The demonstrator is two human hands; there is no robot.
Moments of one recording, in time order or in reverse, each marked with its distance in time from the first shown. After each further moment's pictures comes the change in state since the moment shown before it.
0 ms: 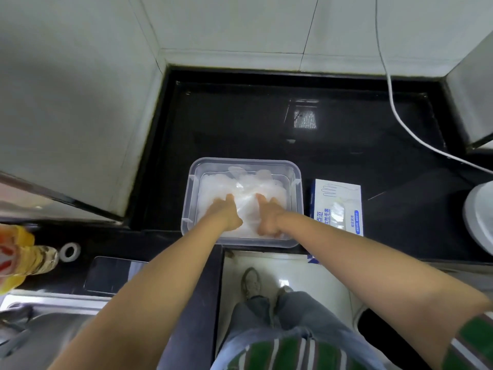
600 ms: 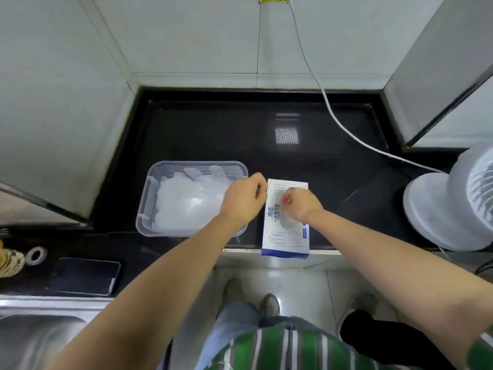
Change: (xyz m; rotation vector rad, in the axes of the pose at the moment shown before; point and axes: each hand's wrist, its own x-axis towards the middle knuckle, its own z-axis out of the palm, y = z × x) left_hand -0.071 0.149 0.010 -0.211 0.555 0.458; right_hand -0.069 0.146 -0.053 0.061 0.458 0.049
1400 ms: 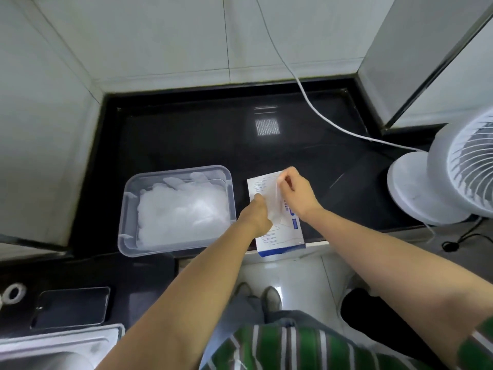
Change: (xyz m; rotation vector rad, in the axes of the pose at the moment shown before) left_hand 0.015 0.007 0.064 0.035 -0.549 -0.174; right_hand 0.000 0.016 -0.001 0.620 0.287 -0.077
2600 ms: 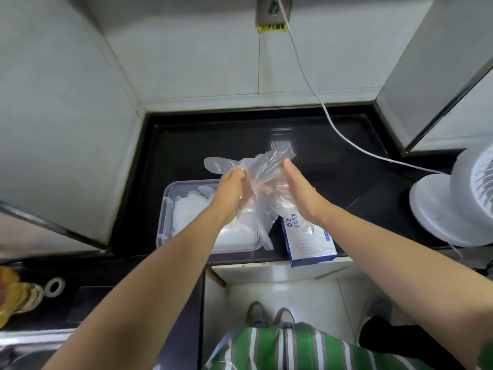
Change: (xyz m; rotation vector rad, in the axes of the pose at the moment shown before) left_hand -0.042 -0.052 -0.109 -1.164 0.326 0.045; right_hand -0.013 -0.086 0.021 0.580 -0.364 0.036
